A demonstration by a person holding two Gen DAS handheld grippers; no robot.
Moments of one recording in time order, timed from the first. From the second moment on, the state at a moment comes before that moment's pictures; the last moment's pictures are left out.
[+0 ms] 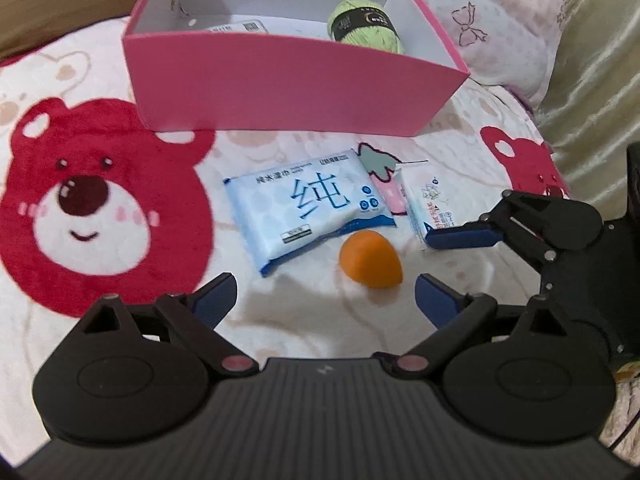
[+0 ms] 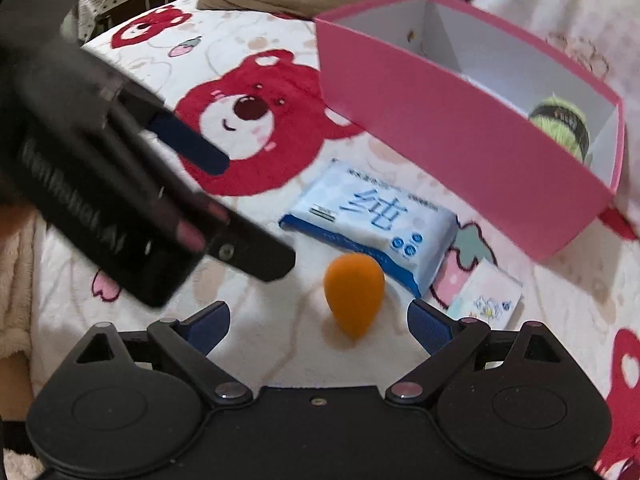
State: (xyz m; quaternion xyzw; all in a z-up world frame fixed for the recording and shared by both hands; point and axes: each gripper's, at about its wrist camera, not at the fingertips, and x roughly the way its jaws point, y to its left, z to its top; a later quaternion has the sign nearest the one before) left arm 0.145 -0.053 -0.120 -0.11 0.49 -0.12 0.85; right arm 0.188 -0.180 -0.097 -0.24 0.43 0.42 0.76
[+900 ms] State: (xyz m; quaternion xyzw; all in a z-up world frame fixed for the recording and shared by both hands) left arm 0.160 -0.048 -0.178 -0.22 0.48 -0.13 0.84; right arm 0.222 -0.173 -0.130 -0.21 0.51 0.38 0.74
